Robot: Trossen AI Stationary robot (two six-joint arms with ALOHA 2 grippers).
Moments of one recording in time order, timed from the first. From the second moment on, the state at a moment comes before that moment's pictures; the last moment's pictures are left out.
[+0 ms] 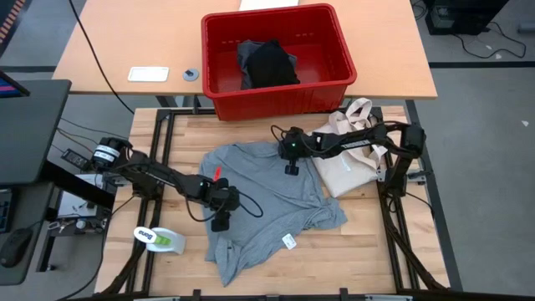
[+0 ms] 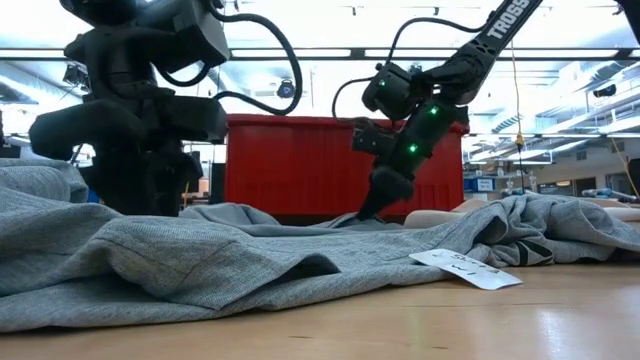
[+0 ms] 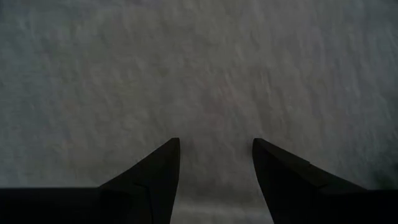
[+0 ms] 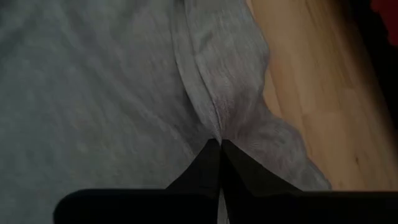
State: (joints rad) left arm -0.24 1.55 0.76 -0.41 -0.05 -0.31; right arm -0.32 1.80 0.94 -0.01 0.11 -0.27
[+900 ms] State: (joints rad) left arm -0.49 1.60 0.76 -0.38 -0.08 -0.54; right arm -0.35 1.69 0.94 -0.14 0.10 -0.20
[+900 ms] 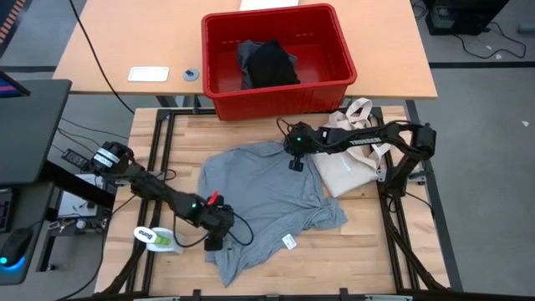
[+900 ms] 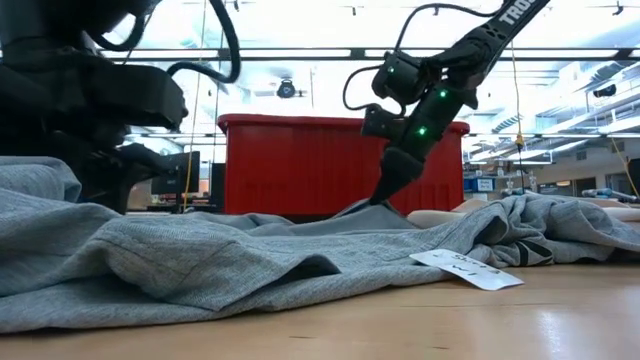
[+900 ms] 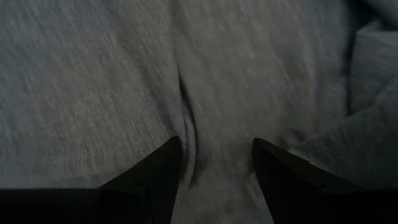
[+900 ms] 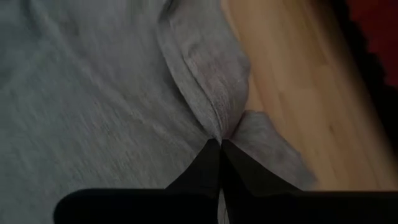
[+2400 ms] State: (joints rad) left arm -0.59 1.60 0.76 -0.38 -0.11 -0.67; right arm -0.43 1.50 0.95 -0.41 -0.05 -0.29
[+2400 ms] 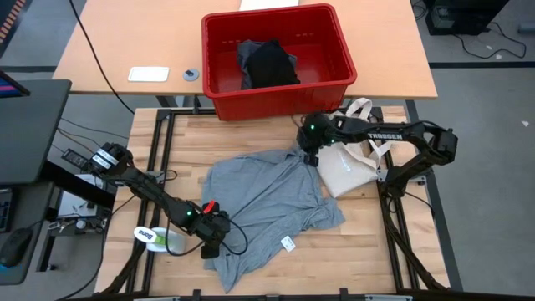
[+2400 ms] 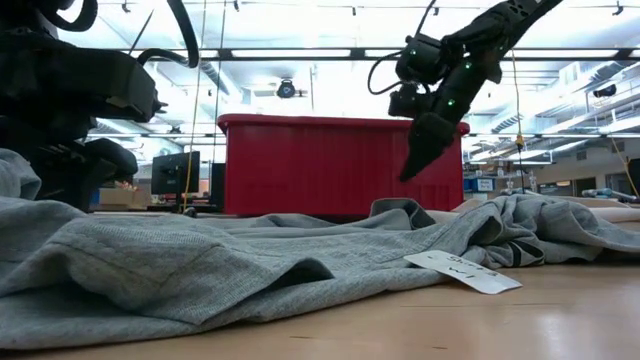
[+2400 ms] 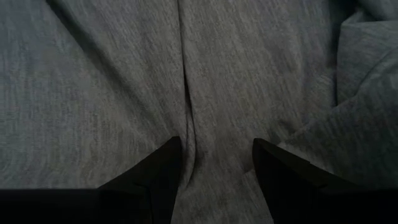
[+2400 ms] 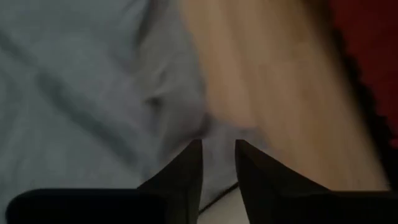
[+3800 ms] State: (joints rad) left arm -0.58 1.60 0.76 -0.37 -0.14 -0.63; right arm -0.30 1.61 0.79 -0.13 0.23 -0.29
